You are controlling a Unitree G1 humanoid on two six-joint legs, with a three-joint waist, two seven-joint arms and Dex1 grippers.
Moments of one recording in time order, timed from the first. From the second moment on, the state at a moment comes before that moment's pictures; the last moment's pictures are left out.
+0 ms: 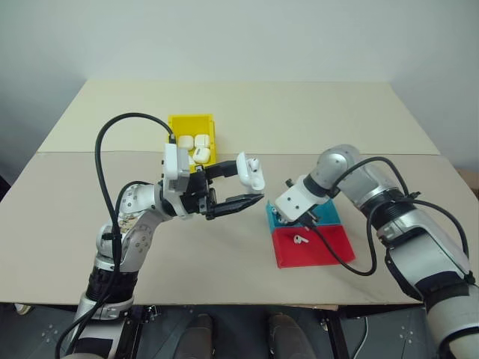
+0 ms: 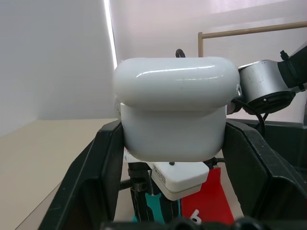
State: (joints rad) left arm -0.47 0.42 -0.01 -0.25 -0.63 0.29 -1.07; right arm -1.06 -0.58 0.61 0.66 -0.25 -0.46 1.54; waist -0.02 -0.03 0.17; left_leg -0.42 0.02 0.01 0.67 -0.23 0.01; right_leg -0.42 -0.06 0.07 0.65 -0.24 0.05
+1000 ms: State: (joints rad) left arm -0.46 0.43 -0.01 -0.27 -0.63 0.29 -1.06; right arm -1.03 -0.57 0.59 0.63 -0.29 -0.44 1.50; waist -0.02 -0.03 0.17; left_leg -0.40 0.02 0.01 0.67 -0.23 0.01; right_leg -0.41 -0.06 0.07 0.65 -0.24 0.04
